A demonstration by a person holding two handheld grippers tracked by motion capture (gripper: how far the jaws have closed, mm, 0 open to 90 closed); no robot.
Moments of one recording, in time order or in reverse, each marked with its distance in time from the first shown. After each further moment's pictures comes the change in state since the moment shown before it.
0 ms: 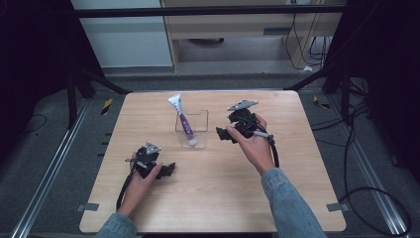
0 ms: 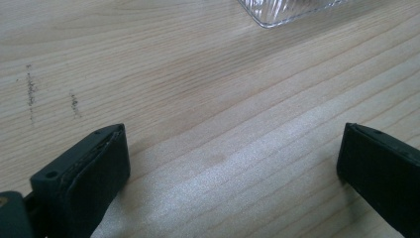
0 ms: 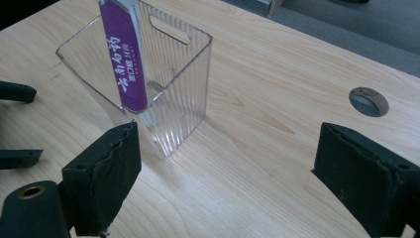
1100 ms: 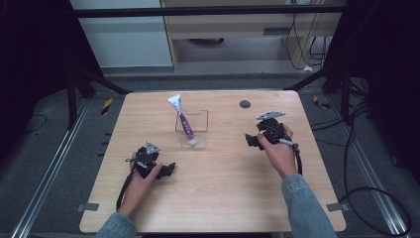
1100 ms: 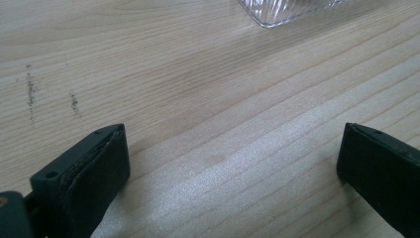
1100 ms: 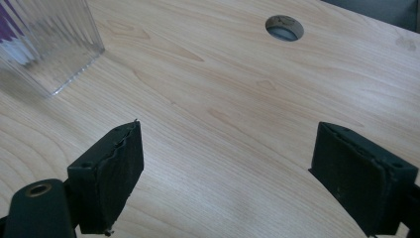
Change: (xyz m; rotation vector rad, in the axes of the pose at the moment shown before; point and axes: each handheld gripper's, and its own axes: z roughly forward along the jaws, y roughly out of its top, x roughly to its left) left arm 0.000 0.000 0.000 -0.001 0.000 -0.002; right arm -0.069 -0.066 -0.005 0.063 -0.141 0.050
